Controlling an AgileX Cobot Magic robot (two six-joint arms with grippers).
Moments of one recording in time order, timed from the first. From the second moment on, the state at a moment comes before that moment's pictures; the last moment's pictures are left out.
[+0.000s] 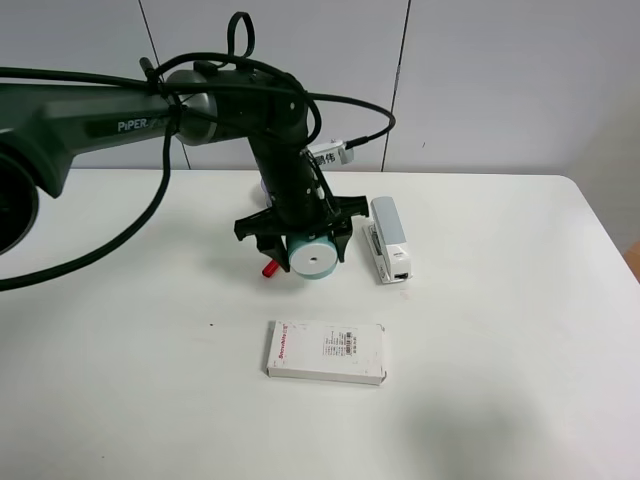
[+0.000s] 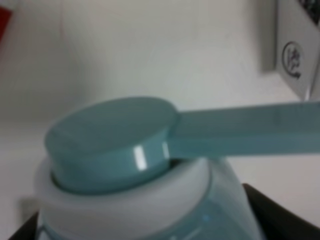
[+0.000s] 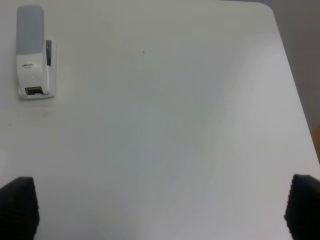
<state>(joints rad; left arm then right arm) -0.66 2.21 -1.80 -0.22 1.06 -0.63 -0.03 0.00 -0.49 0.04 1.07 -0.05</state>
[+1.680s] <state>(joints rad) -0.65 2.50 -2.12 -0.12 1.15 -0.73 -0.03 0.00 -0.49 0.04 1.07 -0.05</state>
